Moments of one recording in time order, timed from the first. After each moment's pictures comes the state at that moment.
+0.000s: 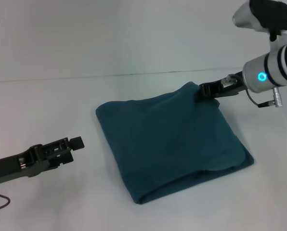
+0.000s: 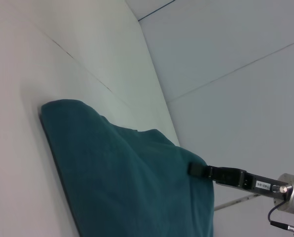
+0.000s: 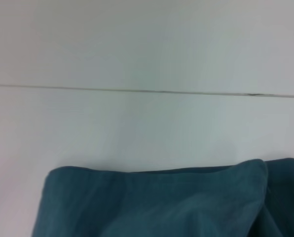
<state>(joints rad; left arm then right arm) -0.46 -2.08 0.56 0.67 2.01 1.60 -2.23 0.90 2.02 -0.90 -0.69 -2.53 -1.07 2.59</state>
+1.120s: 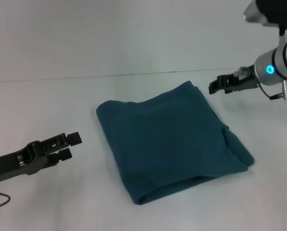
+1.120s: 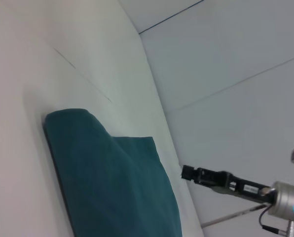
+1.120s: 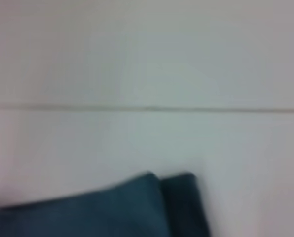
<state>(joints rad) -0.46 -2.08 0.53 0.64 2.00 1.59 -2.23 0.93 1.99 -0.92 -0.64 -2.69 -0.95 2.77</state>
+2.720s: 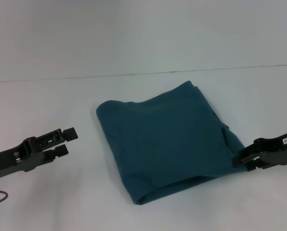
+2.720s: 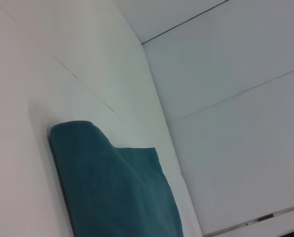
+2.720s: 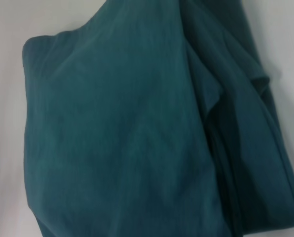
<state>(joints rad) -0.46 -2.08 0.50 0.64 2.00 1.58 -2.23 0.71 1.89 -0.76 -0.62 -2.47 -1.51 2.63</state>
